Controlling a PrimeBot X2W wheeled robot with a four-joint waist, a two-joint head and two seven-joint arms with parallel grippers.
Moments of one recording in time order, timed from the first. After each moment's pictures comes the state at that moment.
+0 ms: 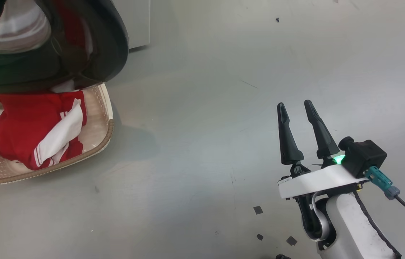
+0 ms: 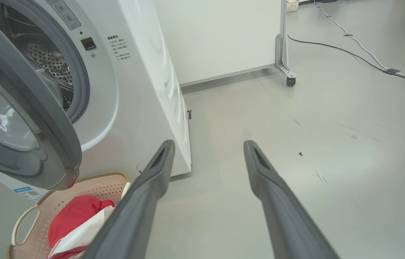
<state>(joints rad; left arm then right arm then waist) -0.72 0.32 0.03 0.10 -1.77 0.05 0.64 -0.21 -0.05 0.36 0.06 0.49 -0.01 -0.25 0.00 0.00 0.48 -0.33</state>
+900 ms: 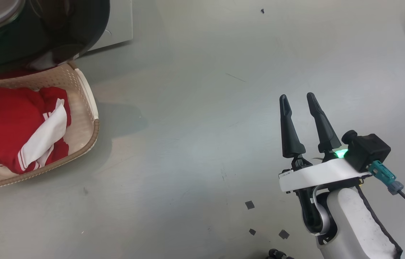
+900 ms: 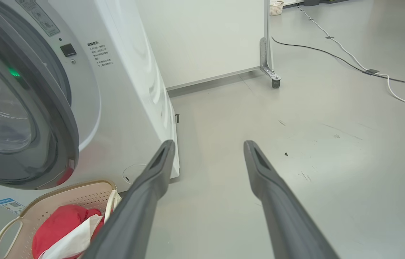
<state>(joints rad) -0.87 0.29 -0.01 0.28 -1.70 -0.01 0.57 -0.24 -0.05 0.36 0.05 0.52 -0.03 -0.25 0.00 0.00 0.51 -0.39</state>
